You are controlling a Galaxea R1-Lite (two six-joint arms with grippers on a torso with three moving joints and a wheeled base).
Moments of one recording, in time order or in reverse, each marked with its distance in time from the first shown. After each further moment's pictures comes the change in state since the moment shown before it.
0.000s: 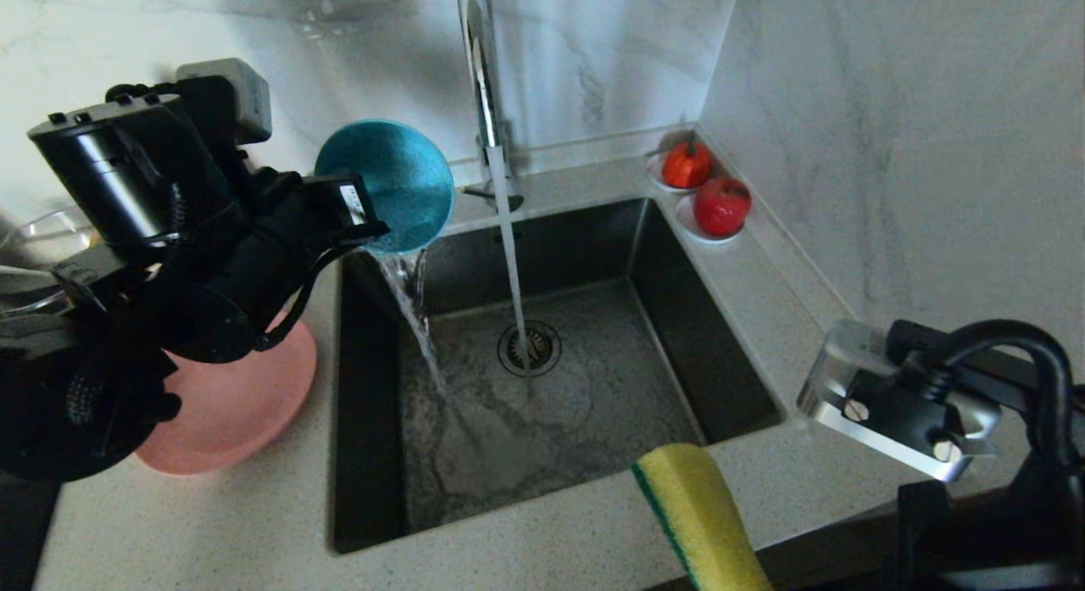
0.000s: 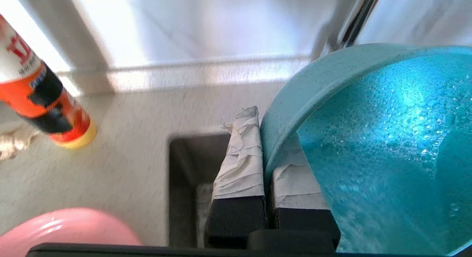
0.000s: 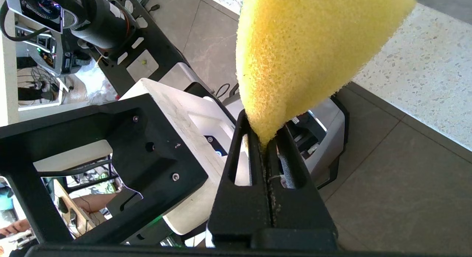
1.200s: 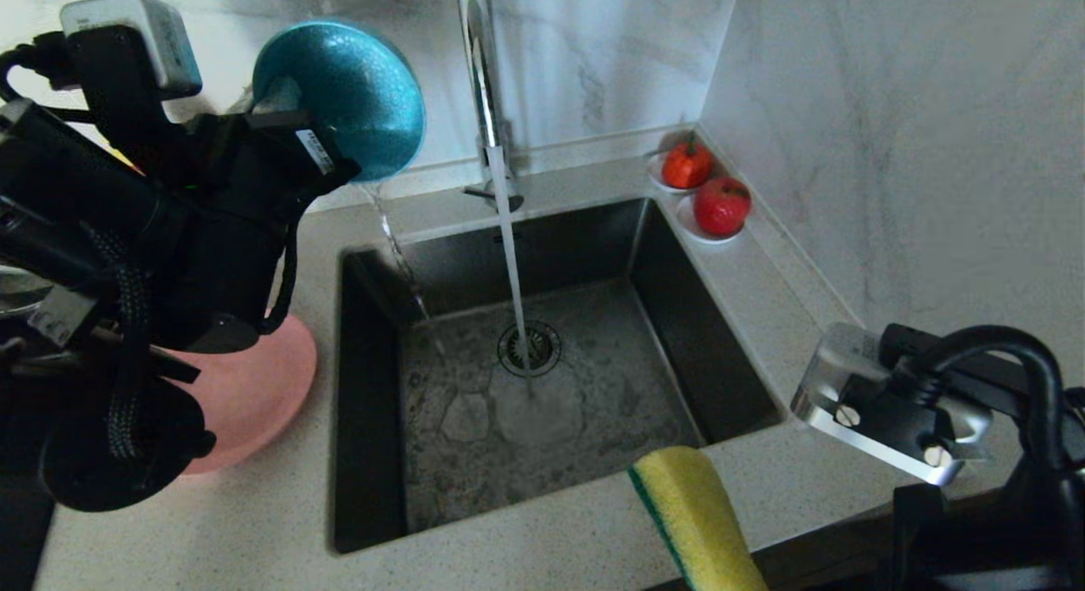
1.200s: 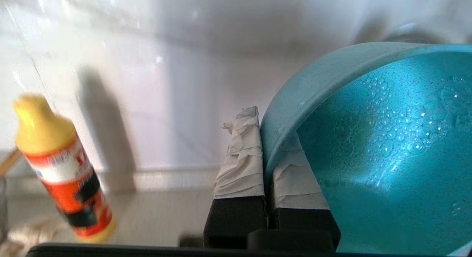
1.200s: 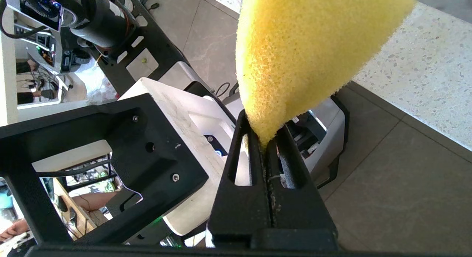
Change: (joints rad) left arm -0.013 0.047 0.081 -0.589 0.003 0.243; right arm 0.000 0.005 0.000 0.000 0.001 -0.001
